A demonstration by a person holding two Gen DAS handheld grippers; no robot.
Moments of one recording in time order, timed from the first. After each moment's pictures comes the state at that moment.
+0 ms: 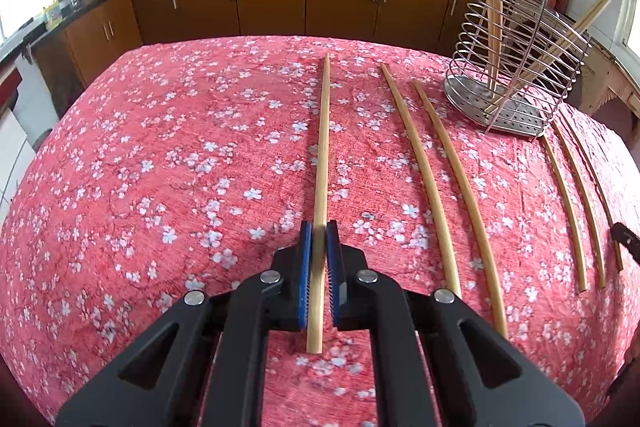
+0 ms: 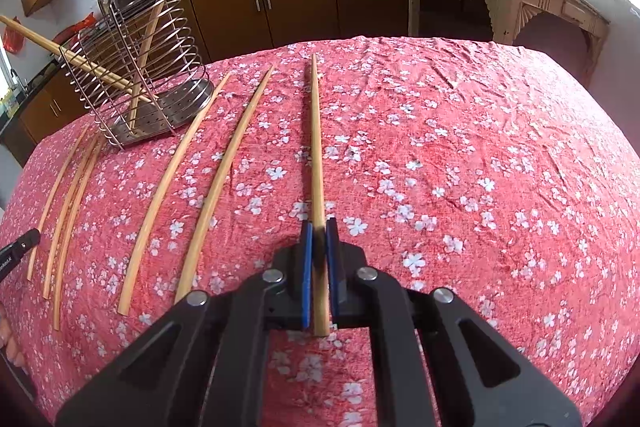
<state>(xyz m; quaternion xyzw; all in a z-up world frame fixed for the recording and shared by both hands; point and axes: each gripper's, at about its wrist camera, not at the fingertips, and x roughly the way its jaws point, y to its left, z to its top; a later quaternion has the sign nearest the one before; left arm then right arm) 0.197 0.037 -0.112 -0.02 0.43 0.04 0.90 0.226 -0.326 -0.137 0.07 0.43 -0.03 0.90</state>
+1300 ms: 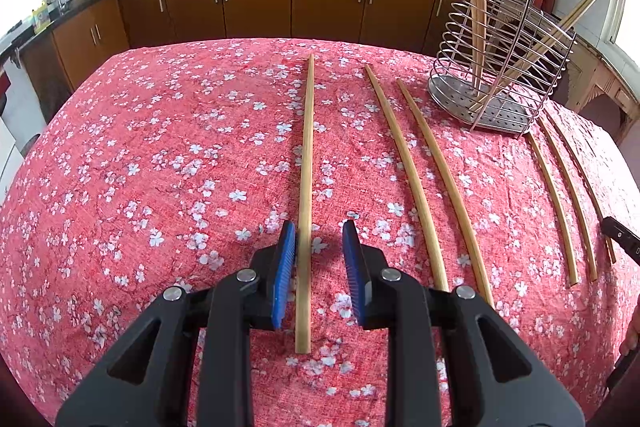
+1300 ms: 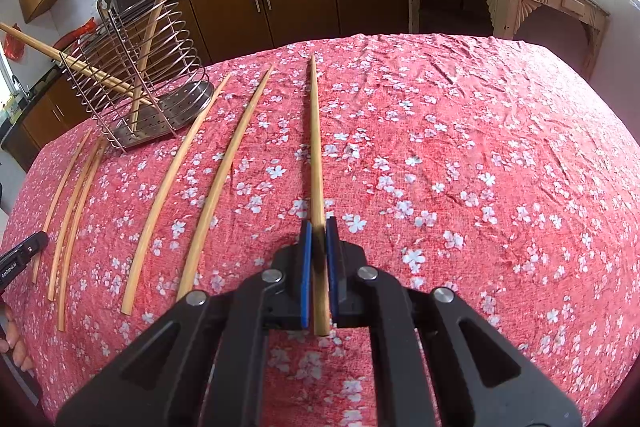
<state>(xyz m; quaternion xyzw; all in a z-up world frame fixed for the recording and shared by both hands) 0.193 0.039 -0.107 -0.03 0.43 0.01 0.90 0.224 -0.333 -0.138 0.09 0.43 -0.03 0.90</state>
